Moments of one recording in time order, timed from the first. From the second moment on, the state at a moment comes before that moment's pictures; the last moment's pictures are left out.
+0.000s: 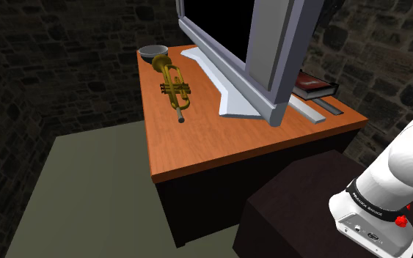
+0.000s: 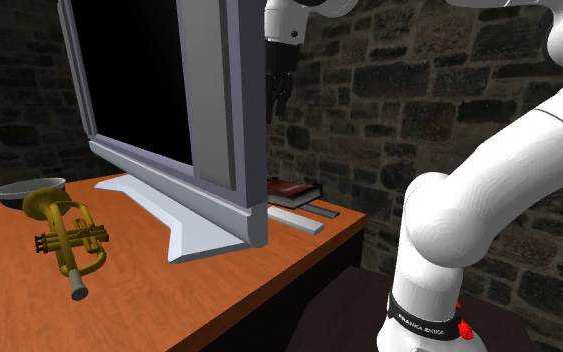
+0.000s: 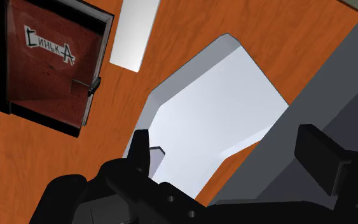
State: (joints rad) arm -0.01 -0.75 -0.05 -2.26 -0.12 1.71 -0.16
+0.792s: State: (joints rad) arm -0.06 -0.67 -0.18 -2.47 -0.14 1.92 -0.19
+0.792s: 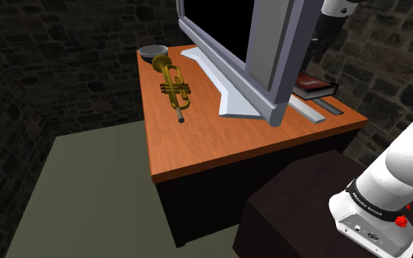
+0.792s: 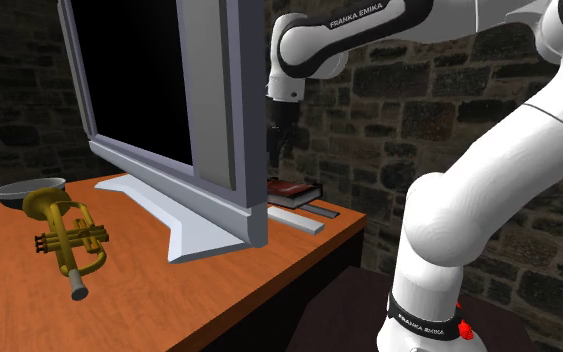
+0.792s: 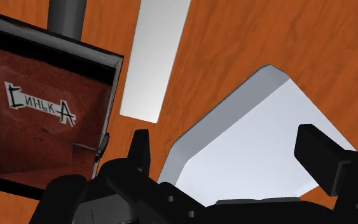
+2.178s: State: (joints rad) arm -0.11 -0.35 -0.35 -2.69 -0.15 2.35 -0.26
